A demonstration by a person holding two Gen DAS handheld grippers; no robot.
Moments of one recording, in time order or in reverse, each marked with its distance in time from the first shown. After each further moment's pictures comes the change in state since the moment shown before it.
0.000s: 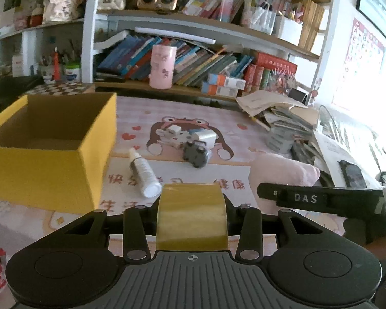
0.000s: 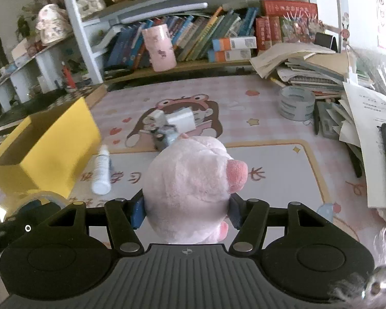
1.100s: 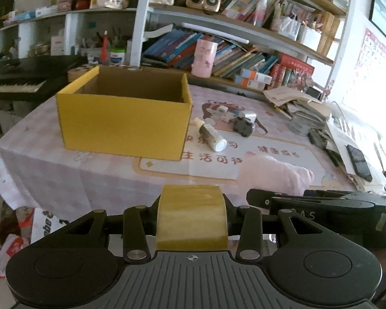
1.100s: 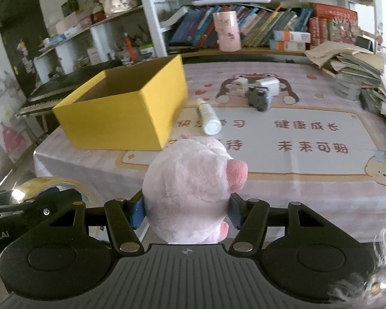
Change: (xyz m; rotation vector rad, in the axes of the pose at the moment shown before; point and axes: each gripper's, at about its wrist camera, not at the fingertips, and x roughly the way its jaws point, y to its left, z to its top) left arm -0.108 0.104 -0.061 -0.061 0.026 0.044; right arm -0.046 0.147 -0.087 -0.089 0.040 0.115
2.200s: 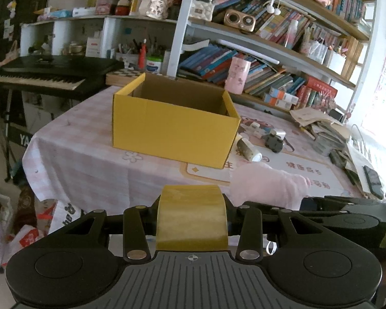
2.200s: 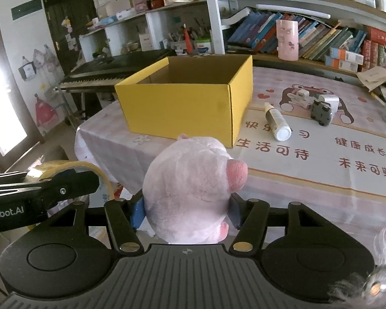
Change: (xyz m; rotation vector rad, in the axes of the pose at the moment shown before) left arm -0.036 0.052 -0.009 -0.079 -0.064 0.078; right arm 0.006 0.072 -0.004 -0.150 0.010 0.131
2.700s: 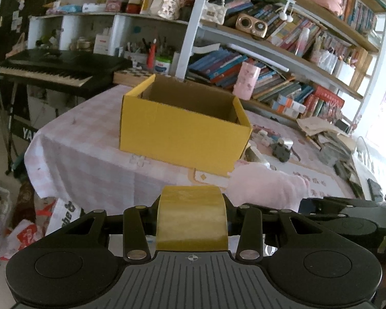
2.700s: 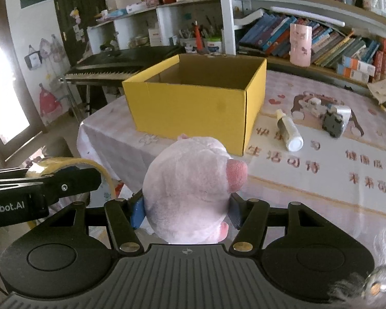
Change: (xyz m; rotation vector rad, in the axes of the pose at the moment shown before) left arm 0.010 0.013 0.011 -0.051 -0.019 0.009; right arm 0.015 0.009 0.016 -0.075 0.002 0.005
